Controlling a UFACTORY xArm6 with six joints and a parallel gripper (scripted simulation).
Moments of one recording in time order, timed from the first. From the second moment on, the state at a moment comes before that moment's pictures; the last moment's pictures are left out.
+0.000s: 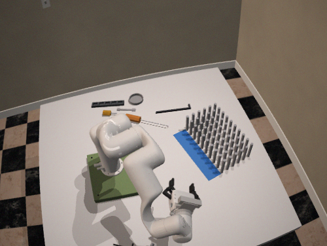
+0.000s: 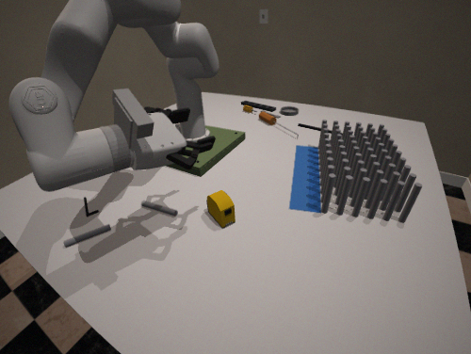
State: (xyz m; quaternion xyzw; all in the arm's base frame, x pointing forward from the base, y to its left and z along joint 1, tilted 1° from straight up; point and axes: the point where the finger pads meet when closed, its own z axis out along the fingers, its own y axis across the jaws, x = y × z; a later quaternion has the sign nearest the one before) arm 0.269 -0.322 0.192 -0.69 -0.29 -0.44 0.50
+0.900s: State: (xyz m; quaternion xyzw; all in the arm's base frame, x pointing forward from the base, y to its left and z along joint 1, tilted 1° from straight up) arm 0.375 -0.087 0.146 -0.71 -0.51 -0.11 0.47
